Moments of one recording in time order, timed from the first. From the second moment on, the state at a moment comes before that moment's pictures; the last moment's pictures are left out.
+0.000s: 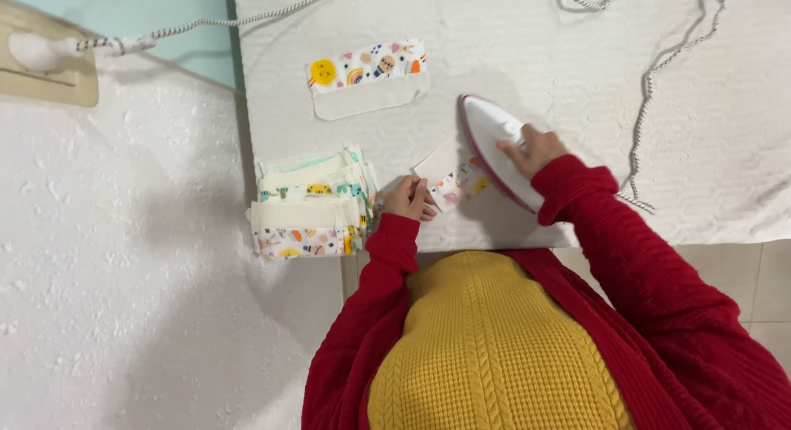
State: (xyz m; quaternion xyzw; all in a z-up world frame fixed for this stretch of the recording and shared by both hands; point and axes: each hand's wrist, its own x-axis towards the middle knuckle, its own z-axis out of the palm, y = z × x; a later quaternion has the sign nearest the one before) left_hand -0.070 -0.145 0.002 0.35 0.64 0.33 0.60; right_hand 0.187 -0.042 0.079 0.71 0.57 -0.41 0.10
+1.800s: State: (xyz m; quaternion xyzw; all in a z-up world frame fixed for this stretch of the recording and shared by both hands) left_hand 0.035 -0.022 0.011 0.73 0.64 0.12 0.22; right_hand 0.270 -0.027 0.050 0.61 0.75 -0.08 -0.24
